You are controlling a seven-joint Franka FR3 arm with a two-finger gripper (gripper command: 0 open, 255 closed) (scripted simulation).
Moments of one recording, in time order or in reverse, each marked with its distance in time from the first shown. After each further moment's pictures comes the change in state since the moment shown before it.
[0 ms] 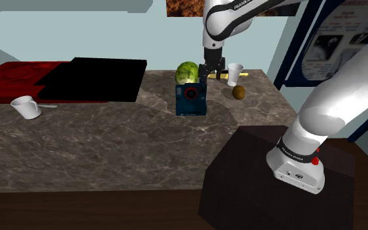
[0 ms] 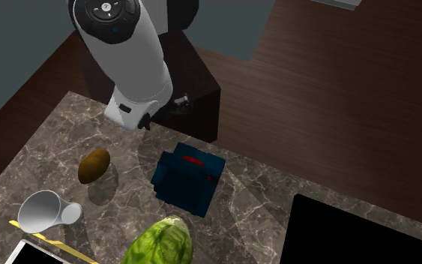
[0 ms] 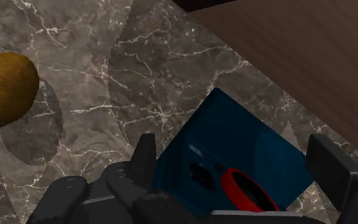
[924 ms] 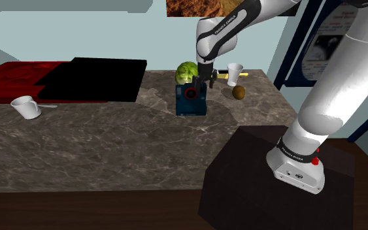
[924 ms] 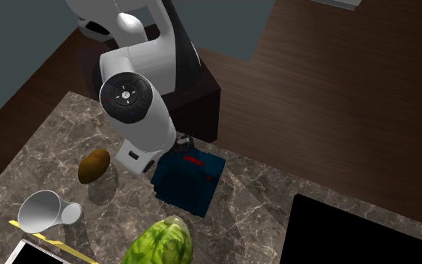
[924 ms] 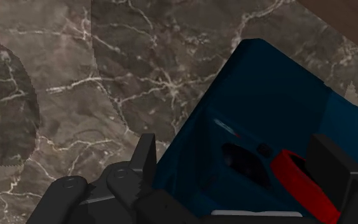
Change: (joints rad) arm -0.029 0.276 -0.019 0.057 -0.022 0.239 0.035
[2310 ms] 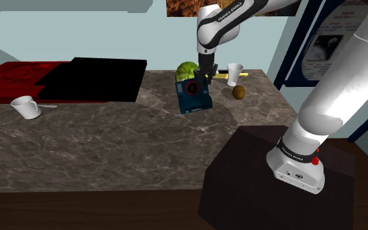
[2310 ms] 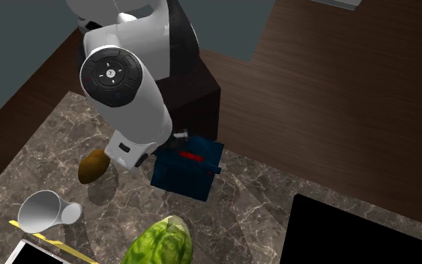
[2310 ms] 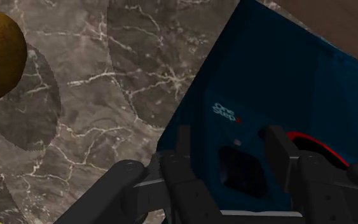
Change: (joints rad) arm -0.001 -0.072 -0.001 0.043 -0.001 -0.118 0.000
